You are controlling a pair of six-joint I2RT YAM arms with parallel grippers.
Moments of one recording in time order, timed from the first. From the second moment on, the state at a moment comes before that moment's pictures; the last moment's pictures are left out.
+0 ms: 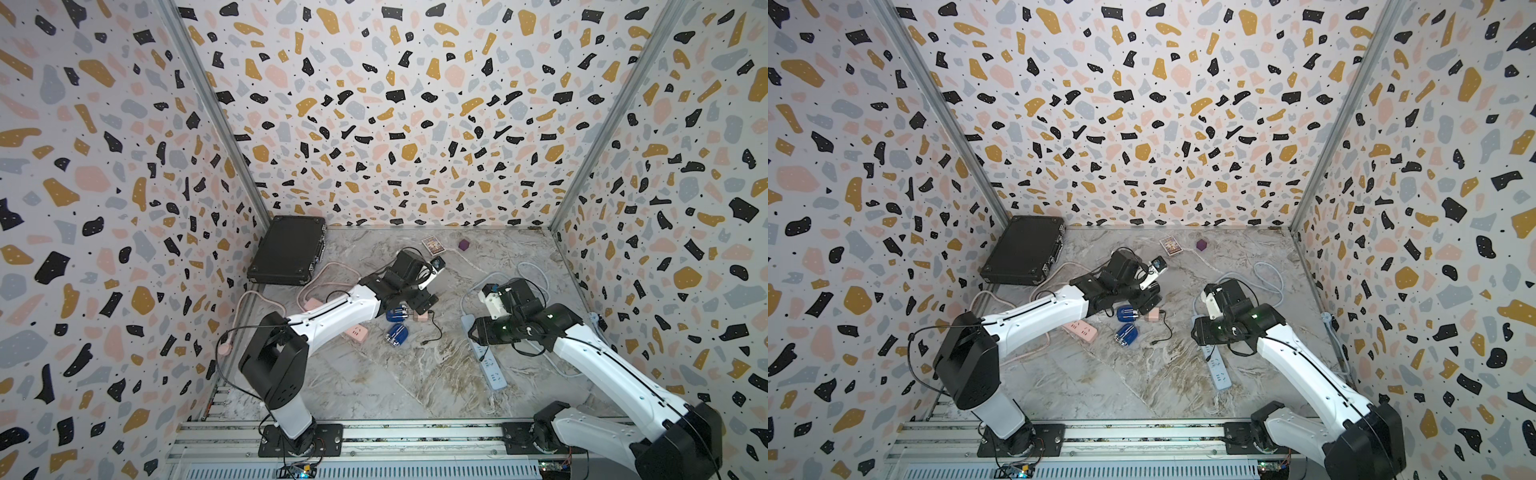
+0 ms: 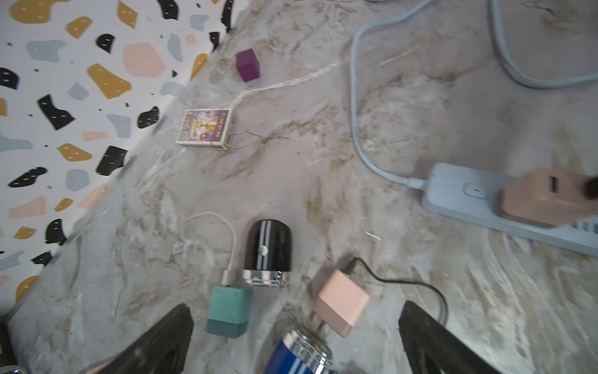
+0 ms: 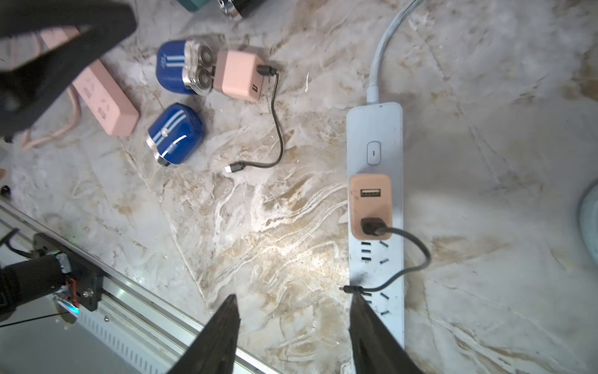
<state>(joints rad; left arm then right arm) -0.78 1.64 1.22 -0.34 -0.02 0.29 0.53 1.14 0.91 -0.87 -0.22 0.34</state>
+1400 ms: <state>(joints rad) -0.81 1.17 0.75 -0.23 0.10 0.04 0.59 1.04 0.54 -0.82 -0.05 0.56</state>
